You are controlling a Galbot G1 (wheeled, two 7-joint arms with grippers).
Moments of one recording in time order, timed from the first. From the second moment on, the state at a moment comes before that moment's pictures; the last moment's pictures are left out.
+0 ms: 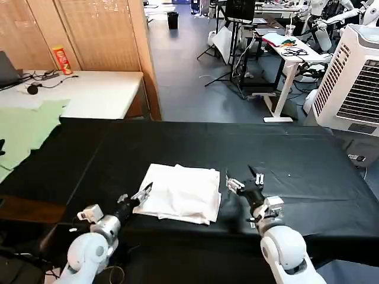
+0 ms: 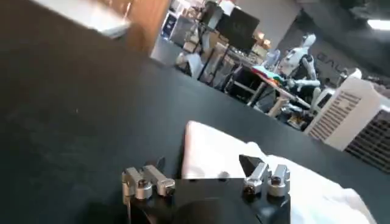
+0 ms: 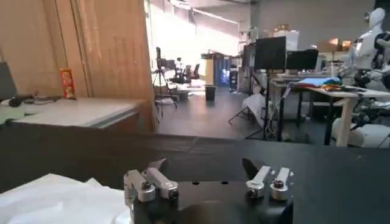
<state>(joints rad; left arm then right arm) 1.31 -1.22 -0.50 -1.83 -0.88 0.37 0.01 -1.28 1.30 0.40 2.01 0.25 -0.31 0.03</state>
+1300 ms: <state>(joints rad) 1.30 -0.83 -0.75 -2.10 -0.35 0.39 -0.08 -1.31 1.34 0.39 2.00 0.19 -0.30 0.03</state>
